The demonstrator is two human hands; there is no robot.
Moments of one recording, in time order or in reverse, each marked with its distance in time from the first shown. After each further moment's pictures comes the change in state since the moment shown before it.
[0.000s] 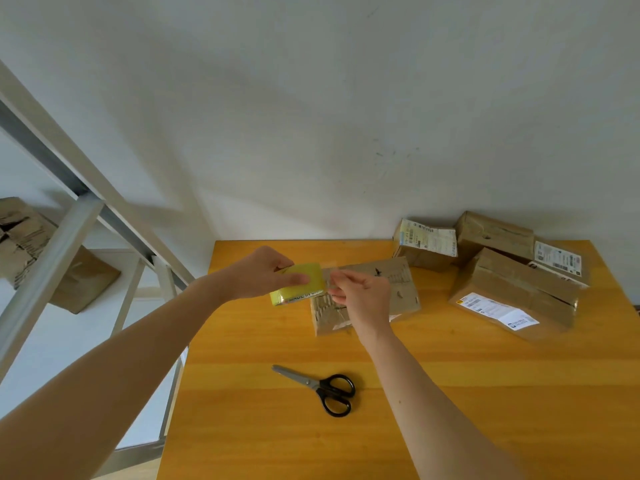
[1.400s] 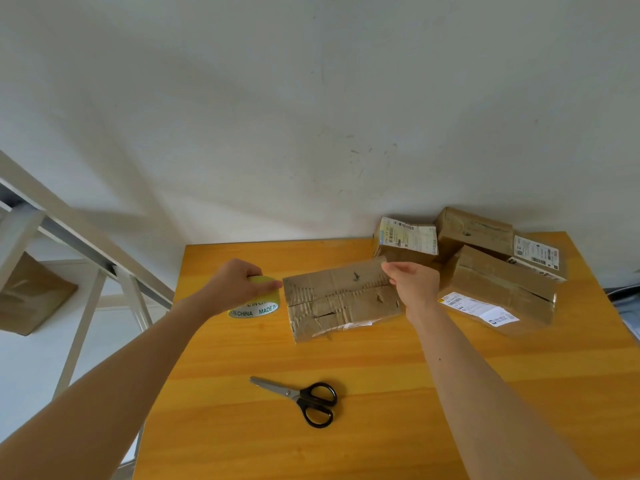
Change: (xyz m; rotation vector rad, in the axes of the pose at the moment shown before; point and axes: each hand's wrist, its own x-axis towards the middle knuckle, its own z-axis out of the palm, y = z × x) left_hand 0.035 -0.034 0.022 0.056 0.156 -0.173; right_hand 0.086 0.005 -0.098 -0.306 0.277 0.152
